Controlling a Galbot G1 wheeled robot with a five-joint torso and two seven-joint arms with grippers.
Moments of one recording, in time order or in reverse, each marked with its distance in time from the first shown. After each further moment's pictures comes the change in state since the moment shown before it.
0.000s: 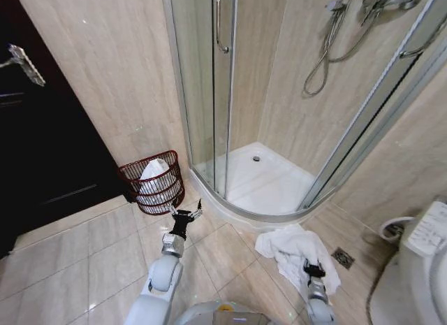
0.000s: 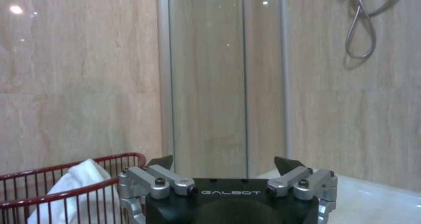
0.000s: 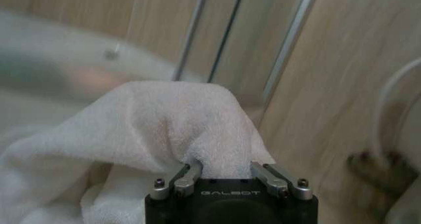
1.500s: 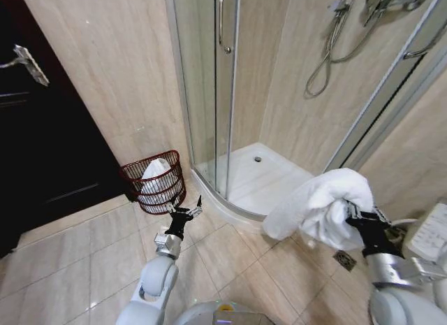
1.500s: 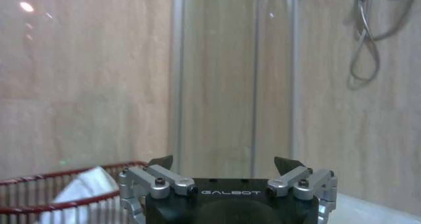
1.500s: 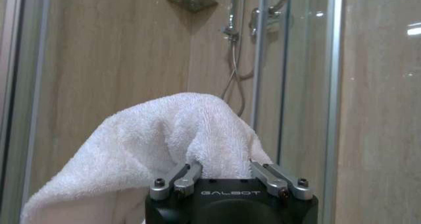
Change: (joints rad) left arm 0.033 0.047 -0.024 -0.088 -0.104 0.008 0.022; right arm -0.436 0.246 0.433 1.567 0.209 -0.785 -0.457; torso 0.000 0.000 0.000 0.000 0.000
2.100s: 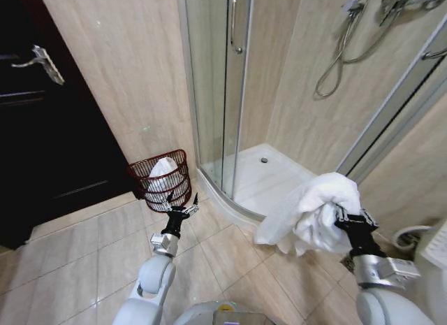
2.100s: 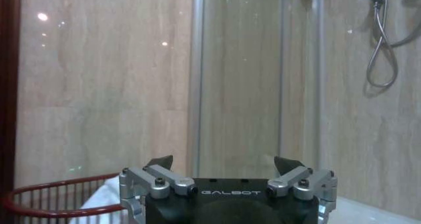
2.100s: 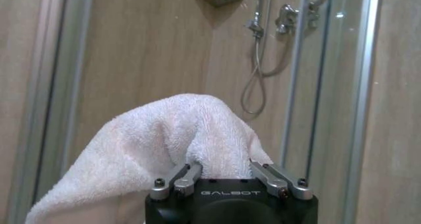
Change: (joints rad) left arm -0.008 0.006 -0.011 -0.001 -0.015 -0.004 0.007; right arm -0.018 0.020 -0.066 -0.015 -0.099 0.043 0.002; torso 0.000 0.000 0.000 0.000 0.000
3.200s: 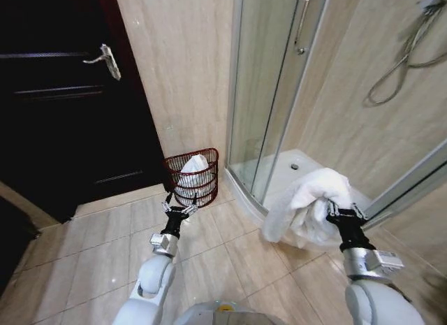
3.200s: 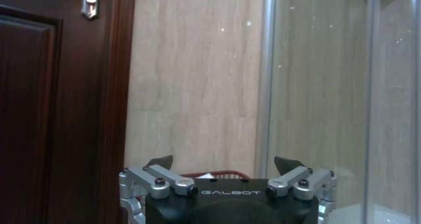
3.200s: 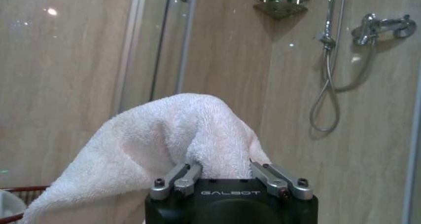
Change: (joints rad) left arm 0.005 -0.020 0.003 0.000 -0.005 -0.021 -0.025; right arm 0.031 -0.021 -0.075 0.015 -0.054 -0.022 0.034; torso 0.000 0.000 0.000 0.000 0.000
